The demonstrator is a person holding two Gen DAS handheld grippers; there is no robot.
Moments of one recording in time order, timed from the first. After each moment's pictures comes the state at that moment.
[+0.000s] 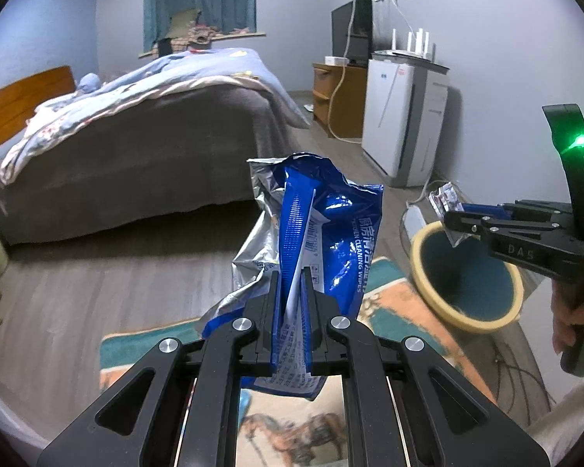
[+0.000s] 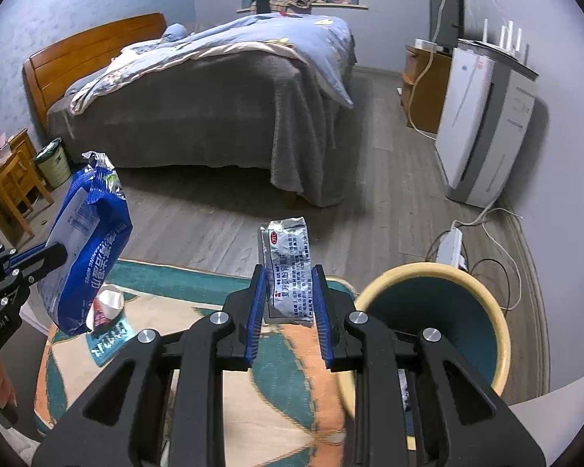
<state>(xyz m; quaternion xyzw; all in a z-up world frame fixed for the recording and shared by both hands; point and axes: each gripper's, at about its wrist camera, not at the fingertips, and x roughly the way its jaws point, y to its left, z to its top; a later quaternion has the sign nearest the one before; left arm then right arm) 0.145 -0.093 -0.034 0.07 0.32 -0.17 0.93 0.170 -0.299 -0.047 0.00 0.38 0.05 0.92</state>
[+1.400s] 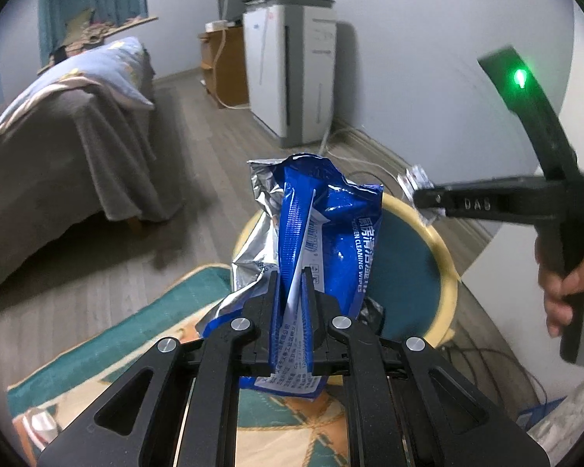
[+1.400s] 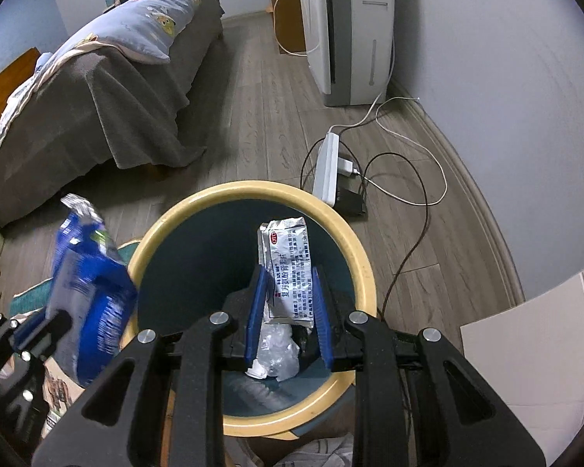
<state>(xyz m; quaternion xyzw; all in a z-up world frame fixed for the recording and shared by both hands) 0.153 -0.325 -0.108 0.14 0.37 -0.32 0.86 0.154 -0.519 -0.112 0.12 0.47 -0.11 0.87</state>
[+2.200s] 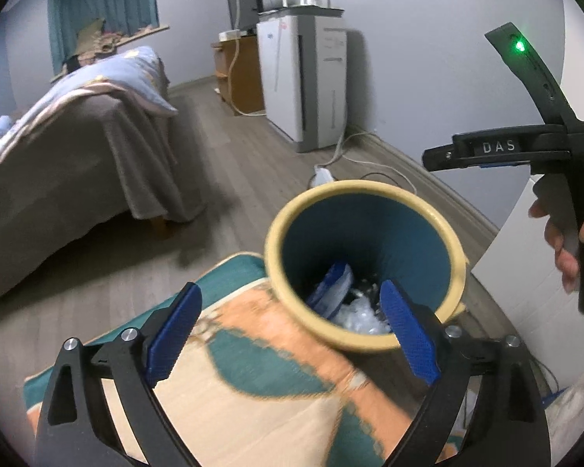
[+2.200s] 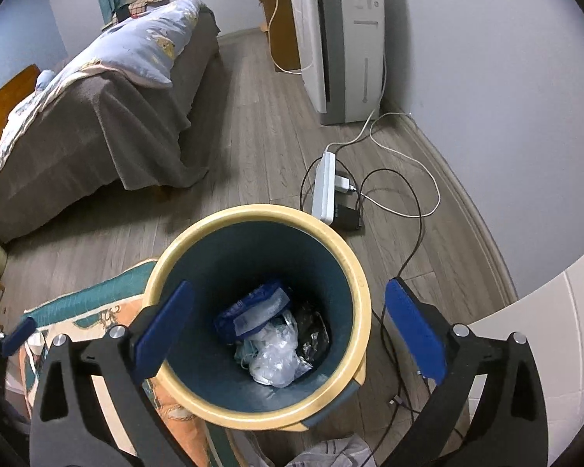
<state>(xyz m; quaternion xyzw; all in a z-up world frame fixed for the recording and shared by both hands) 0.129 -0.281 -0.090 0.15 0.34 -0.28 0.88 0.143 -0.508 -0.076 0.13 0.44 -0.13 0.88</state>
